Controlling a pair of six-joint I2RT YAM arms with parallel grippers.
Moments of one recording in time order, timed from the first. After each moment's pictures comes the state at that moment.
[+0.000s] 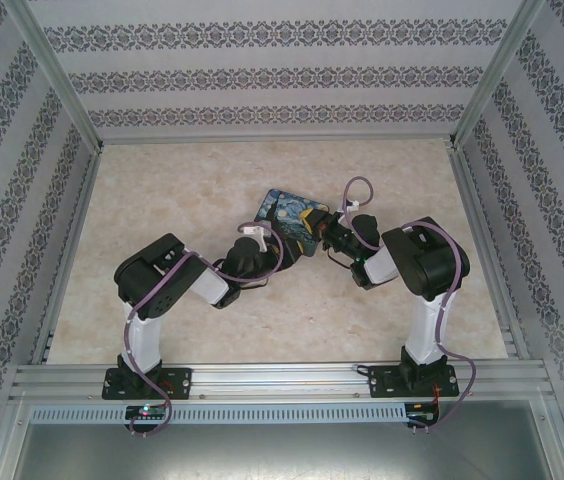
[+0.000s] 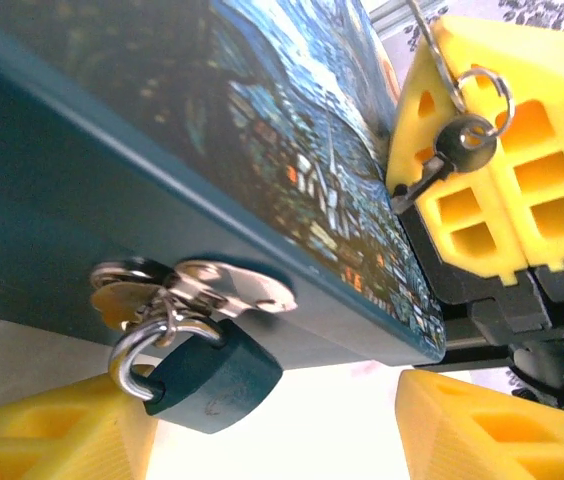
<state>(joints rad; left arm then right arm) -0.68 1.98 0.66 1.01 0.16 -1.01 0.36 1.97 0.61 1.27 -0.48 1.46</state>
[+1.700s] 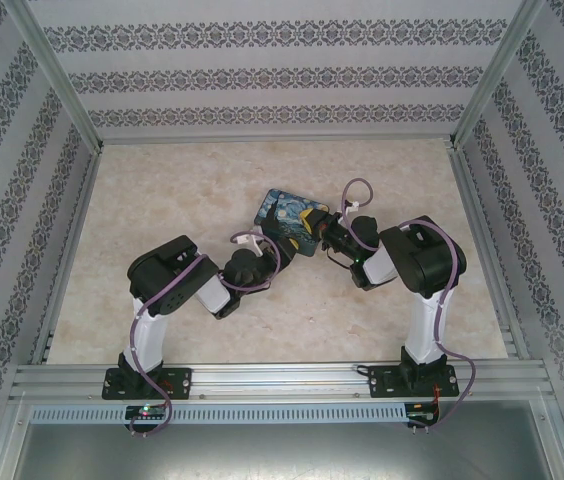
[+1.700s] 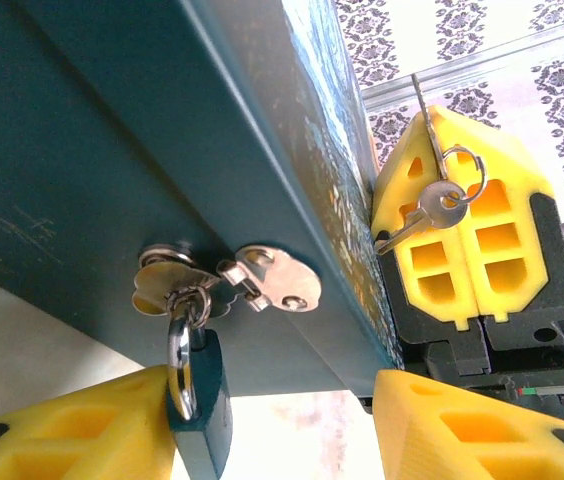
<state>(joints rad) -0.73 2.05 0.60 1.25 0.01 -1.22 0.36 2.00 0.61 1.32 -0.48 1.49</state>
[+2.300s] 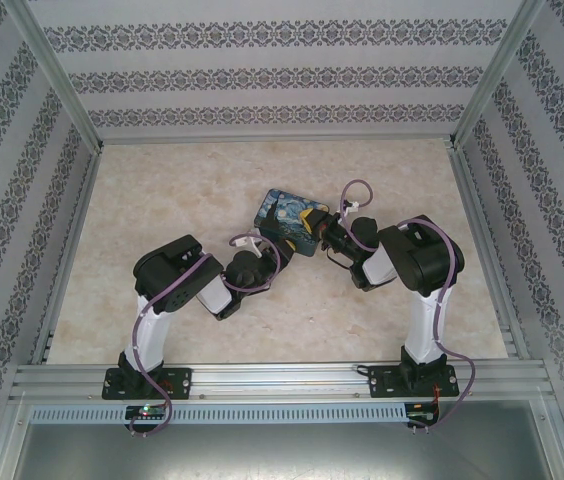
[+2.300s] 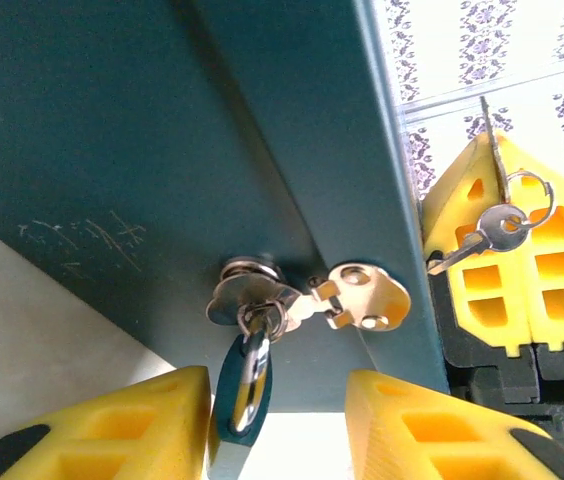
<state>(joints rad) -0.73 2.09 0.61 1.27 -0.03 -1.26 0.36 2.02 0.61 1.36 -0.48 1.50</state>
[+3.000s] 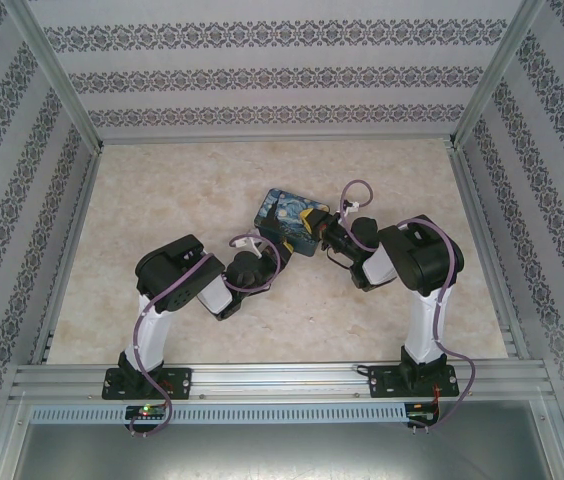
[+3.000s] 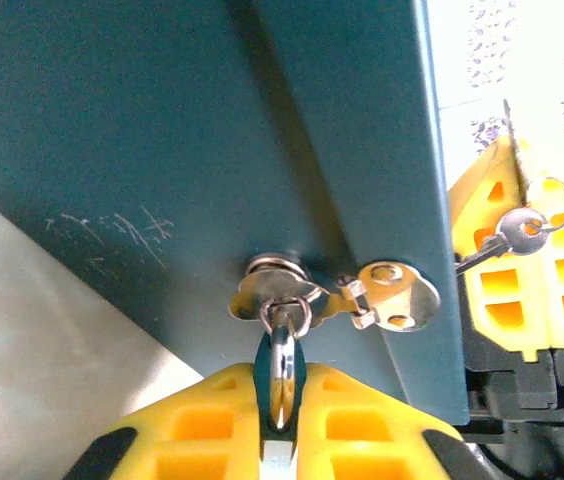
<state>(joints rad) -0.73 2.10 0.61 1.27 -0.04 -1.27 0.35 2.02 0.61 1.37 -0.49 1.50</state>
